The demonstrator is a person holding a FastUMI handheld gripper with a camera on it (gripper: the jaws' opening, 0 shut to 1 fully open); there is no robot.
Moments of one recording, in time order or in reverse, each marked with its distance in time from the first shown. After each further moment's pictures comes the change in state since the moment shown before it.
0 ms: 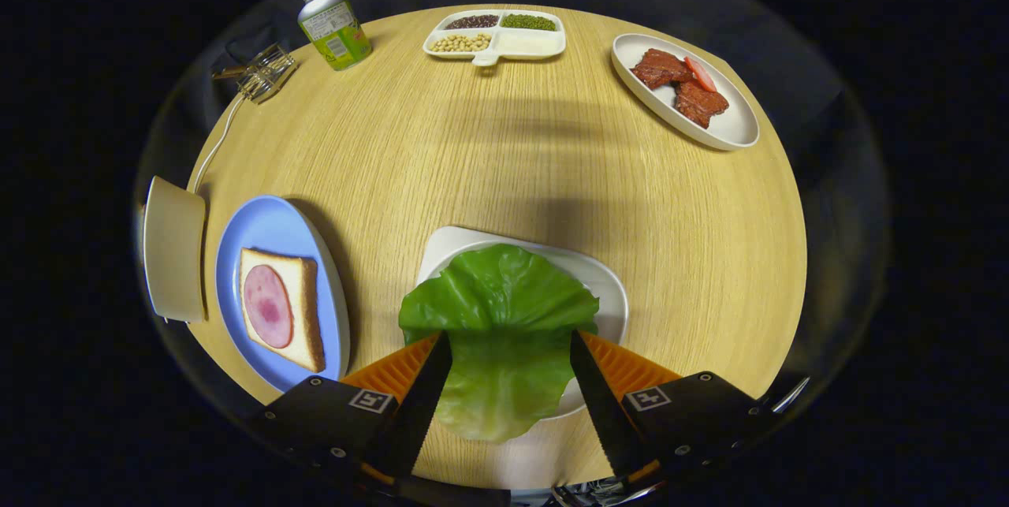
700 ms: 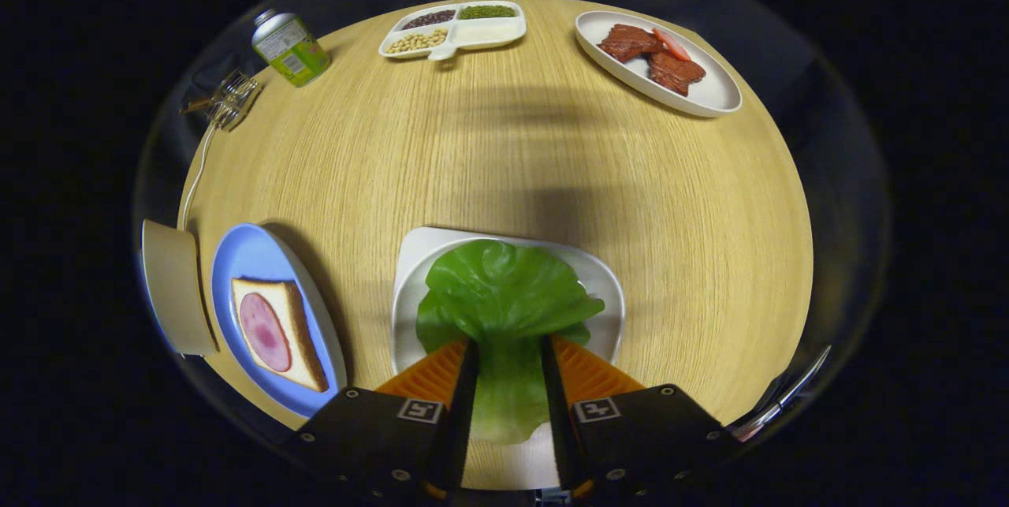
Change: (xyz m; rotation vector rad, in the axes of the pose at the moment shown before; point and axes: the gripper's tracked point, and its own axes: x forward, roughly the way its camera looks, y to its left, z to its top) arm 0.004 -0.009 -0.001 0.161 0.006 -0.015
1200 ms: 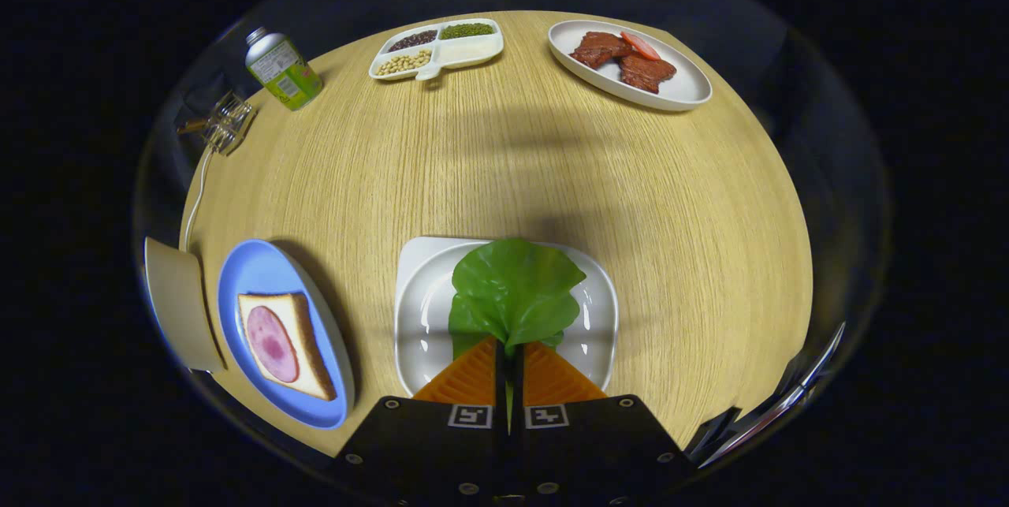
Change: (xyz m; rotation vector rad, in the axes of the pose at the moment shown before) arm -0.010 0.010 -0.007 0.094 -0.055 0.017
